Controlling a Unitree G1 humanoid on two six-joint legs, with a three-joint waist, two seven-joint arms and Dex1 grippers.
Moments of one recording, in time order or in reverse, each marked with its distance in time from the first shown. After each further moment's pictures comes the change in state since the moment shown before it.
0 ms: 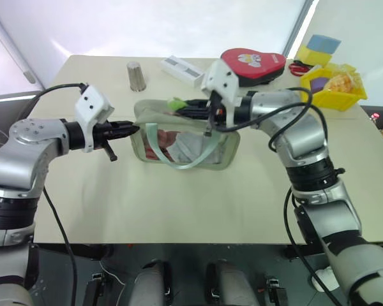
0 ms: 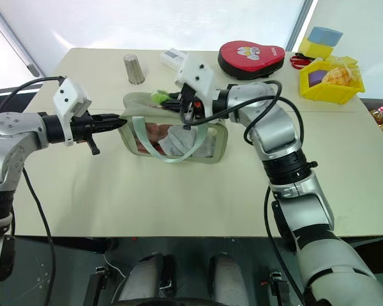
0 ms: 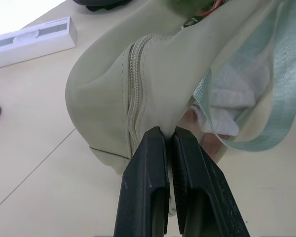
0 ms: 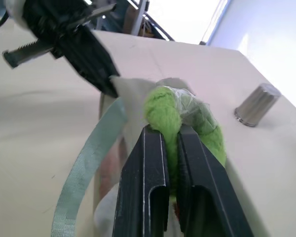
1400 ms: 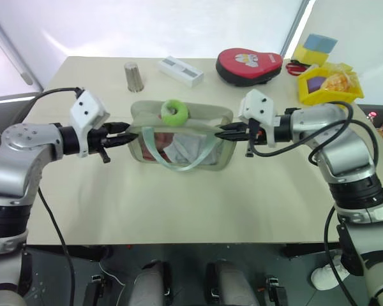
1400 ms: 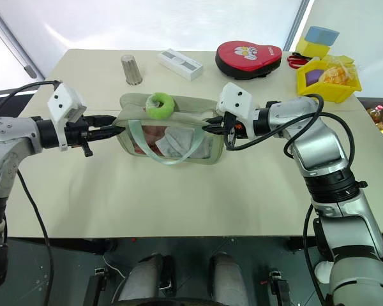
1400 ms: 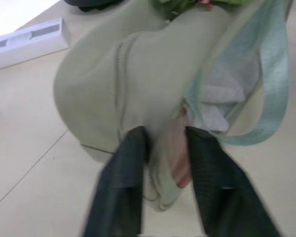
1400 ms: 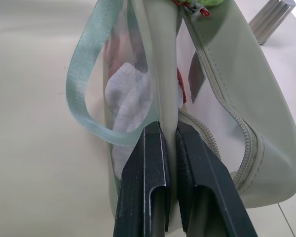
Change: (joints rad) left arm 0.064 0.036 0.031 -0.033 -0.014 -0.038 -0.020; right arm 0.201 -0.255 0.025 -0.125 -0.055 -0.060 0.165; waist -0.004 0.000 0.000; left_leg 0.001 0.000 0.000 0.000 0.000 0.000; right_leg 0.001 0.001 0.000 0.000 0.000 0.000
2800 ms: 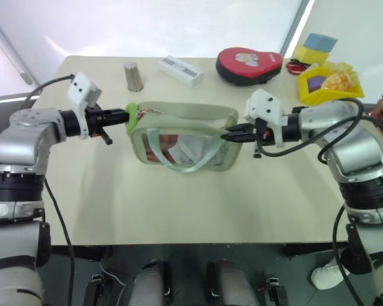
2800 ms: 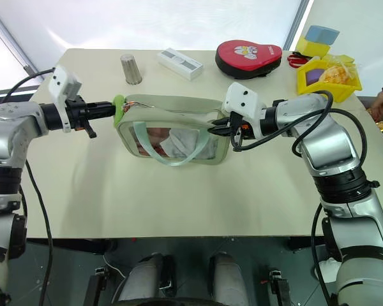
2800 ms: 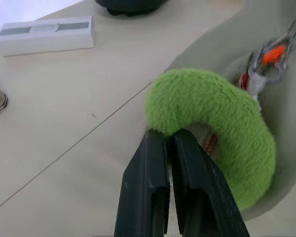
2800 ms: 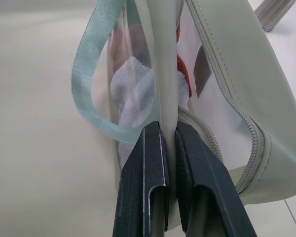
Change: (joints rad) left arm -0.285 -0.087 -0.019 0.391 -0.001 0.010 -0.074; right arm -0.003 -0.058 0.000 -0.023 0.018 0.037 0.039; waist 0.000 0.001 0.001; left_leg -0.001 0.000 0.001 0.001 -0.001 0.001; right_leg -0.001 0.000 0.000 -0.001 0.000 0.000
